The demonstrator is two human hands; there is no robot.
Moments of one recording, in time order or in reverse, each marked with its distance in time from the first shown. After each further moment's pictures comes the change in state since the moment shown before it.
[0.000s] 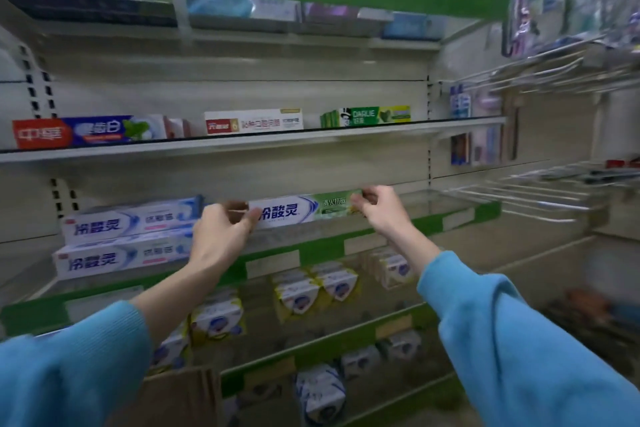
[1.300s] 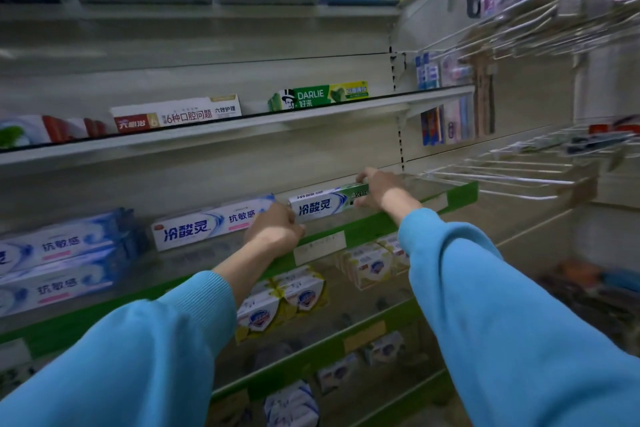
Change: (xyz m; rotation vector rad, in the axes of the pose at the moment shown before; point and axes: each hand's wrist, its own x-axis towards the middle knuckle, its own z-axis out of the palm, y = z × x) left_hand 0.040 0.039 0.182 0.417 -0.447 -0.004; right_hand 0.108 0.092 -0.060 -0.630 -0.115 0.151
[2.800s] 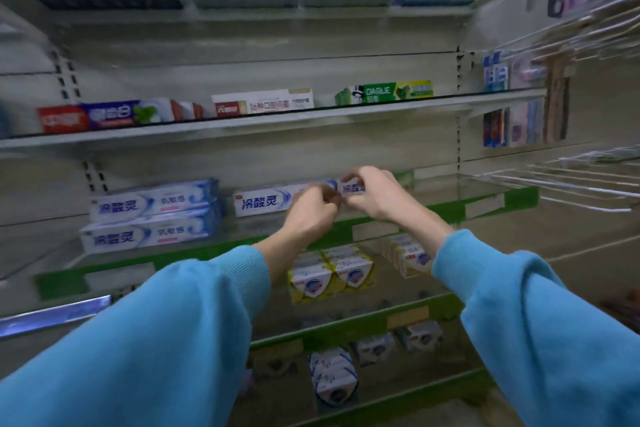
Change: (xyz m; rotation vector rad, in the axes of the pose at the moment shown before) left_hand -0.059 -0.018 -0.040 -0.140 0.182 0.111; right_hand -0.102 -0.101 0.008 0.124 -0.022 -0.360
